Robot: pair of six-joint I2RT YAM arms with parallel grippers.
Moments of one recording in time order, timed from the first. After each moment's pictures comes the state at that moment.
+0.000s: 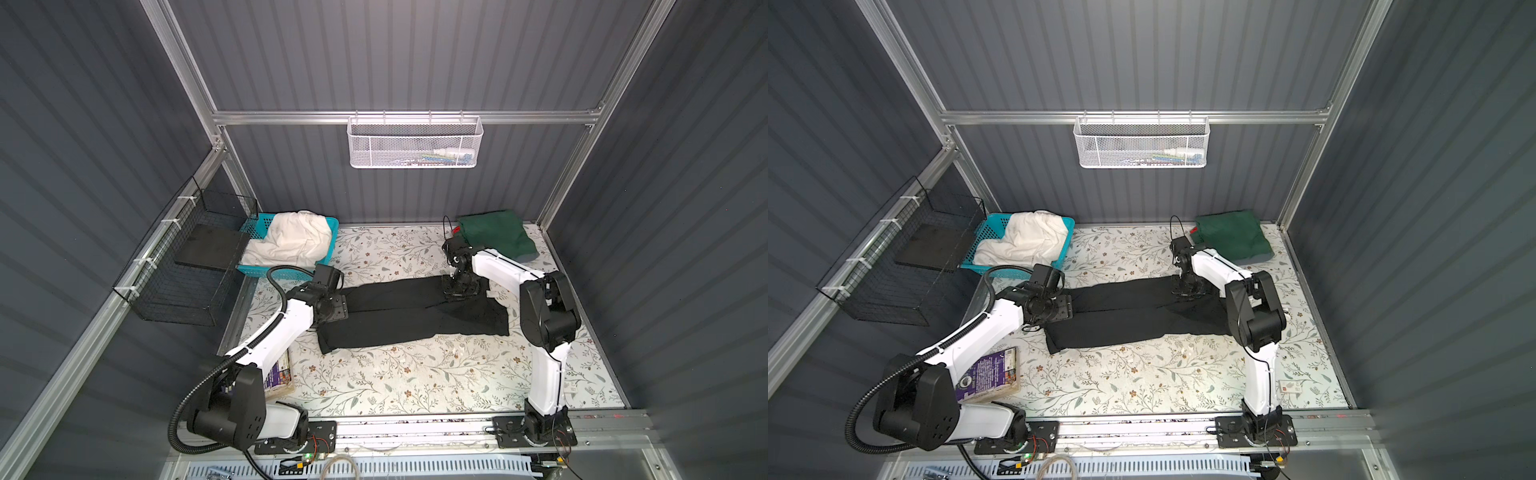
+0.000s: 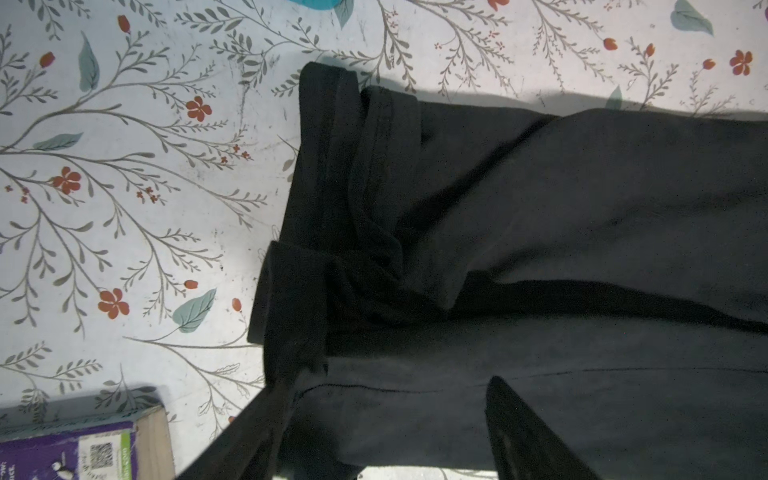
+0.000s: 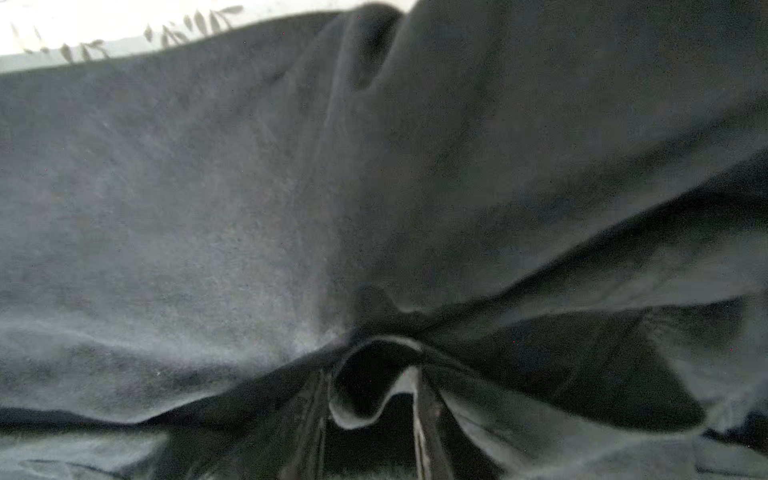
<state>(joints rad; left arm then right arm) -0.33 1.38 0.95 -0.72 -0.16 -0.46 0.40 2.04 1.55 -0.93 -0.01 0.39</state>
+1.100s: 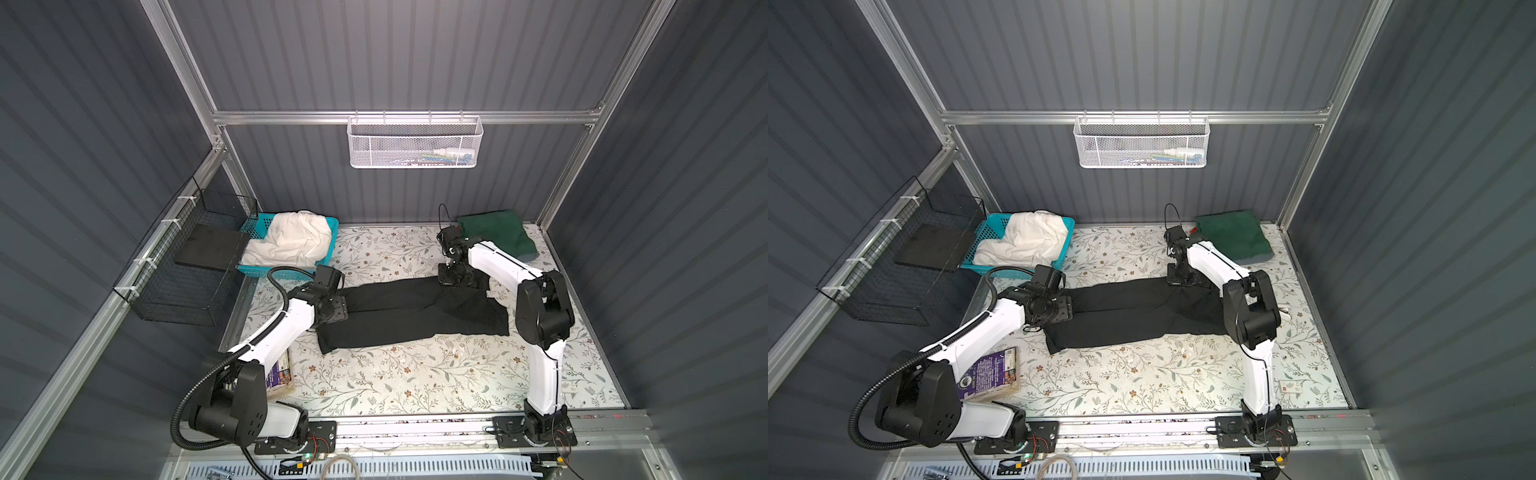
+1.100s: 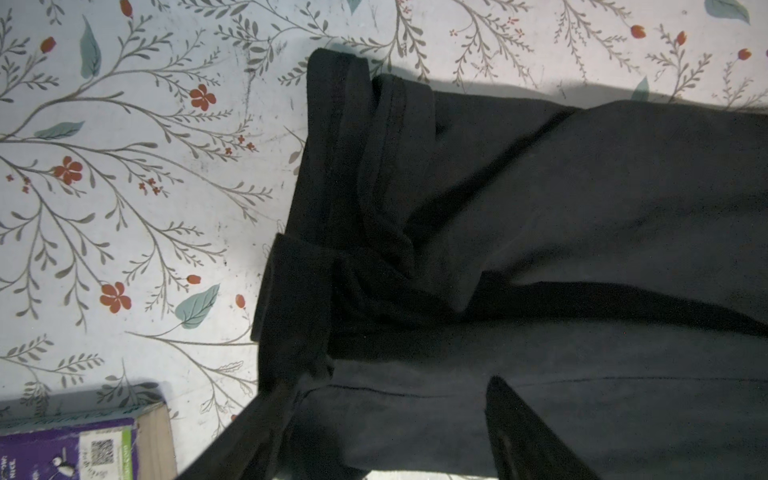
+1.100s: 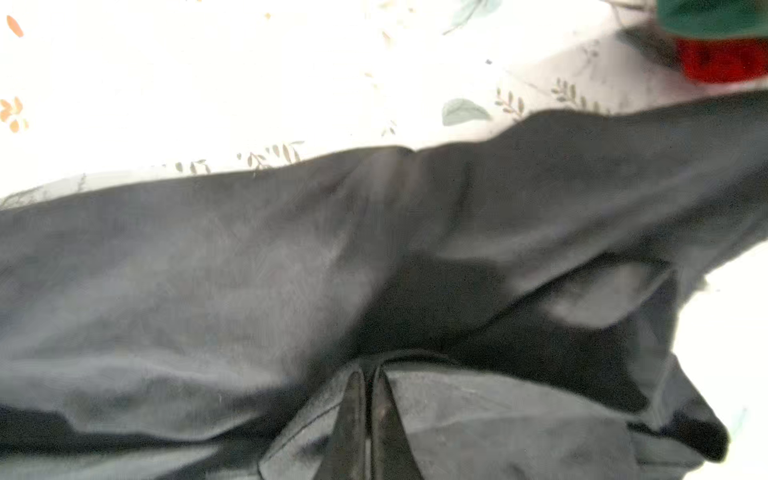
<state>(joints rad) -0.33 1.40 0.94 -0.72 -0.17 -0.47 0.42 2.10 1.73 -0.98 0.07 0.42</state>
